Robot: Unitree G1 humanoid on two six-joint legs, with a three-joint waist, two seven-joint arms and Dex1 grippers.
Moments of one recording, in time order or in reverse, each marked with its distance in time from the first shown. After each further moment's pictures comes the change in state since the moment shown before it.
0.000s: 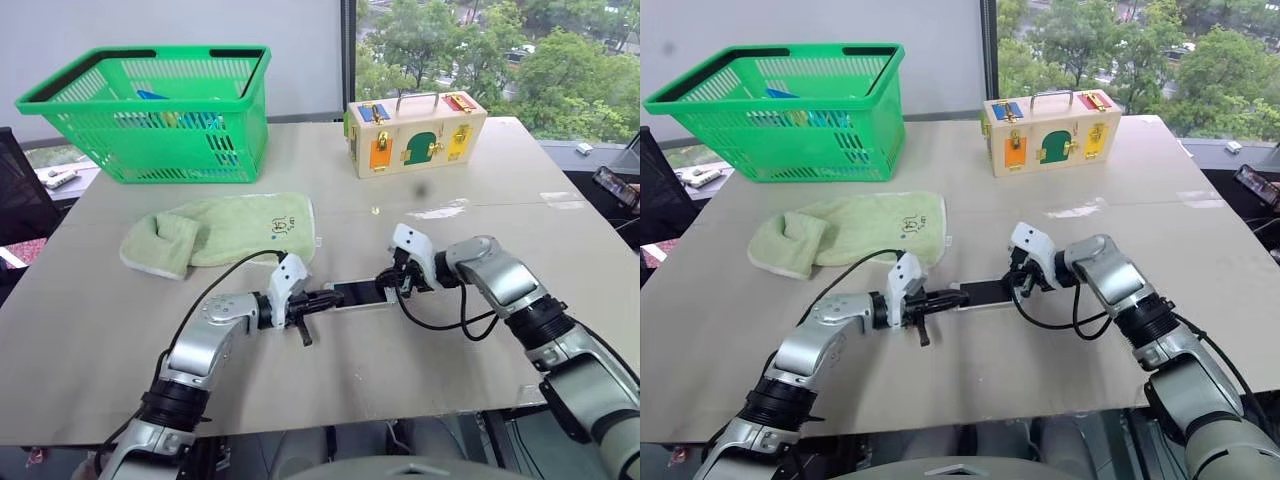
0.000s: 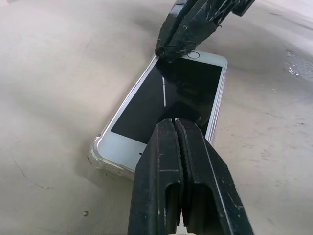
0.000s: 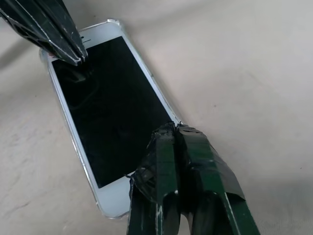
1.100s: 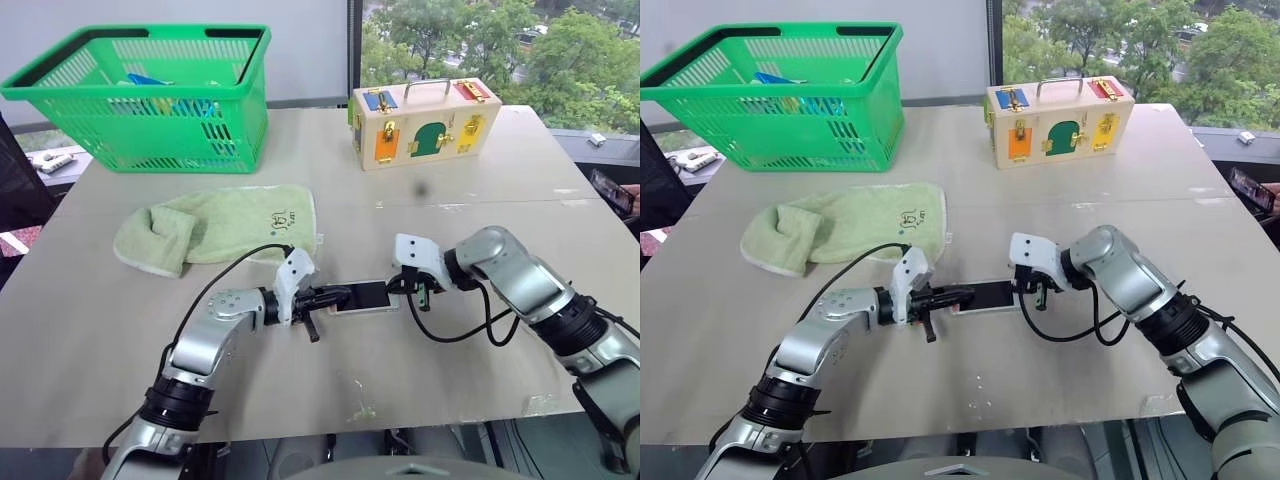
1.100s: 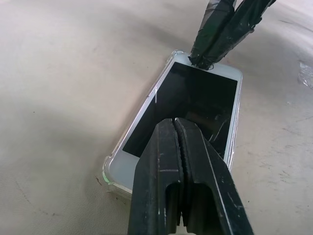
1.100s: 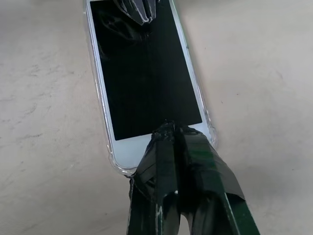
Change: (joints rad) left arm -0.010 -0.012 -0.009 -0.094 -0.001 0.083 0.047; right arm -0.012 -0.176 0.106 -0.262 -0.083 0.018 0.143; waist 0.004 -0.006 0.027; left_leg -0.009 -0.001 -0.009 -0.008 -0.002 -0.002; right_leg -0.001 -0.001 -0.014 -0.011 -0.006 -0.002
